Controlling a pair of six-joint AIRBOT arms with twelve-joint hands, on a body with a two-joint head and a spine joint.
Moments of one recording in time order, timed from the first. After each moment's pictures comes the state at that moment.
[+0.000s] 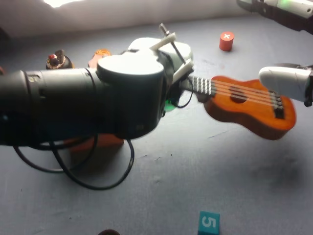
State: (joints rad) left arm 0.32 -1.42 1.05 1.32 0.86 -0.49; right arm -0.37 -0.52 0.55 0.21 0.51 -1.32
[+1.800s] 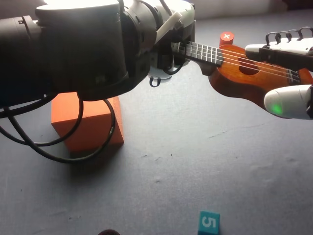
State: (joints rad) left arm 0.18 -1.30 0.98 1.20 0.75 -0.36; right arm -0.34 -0.54 0.62 0.46 0.14 -1.10
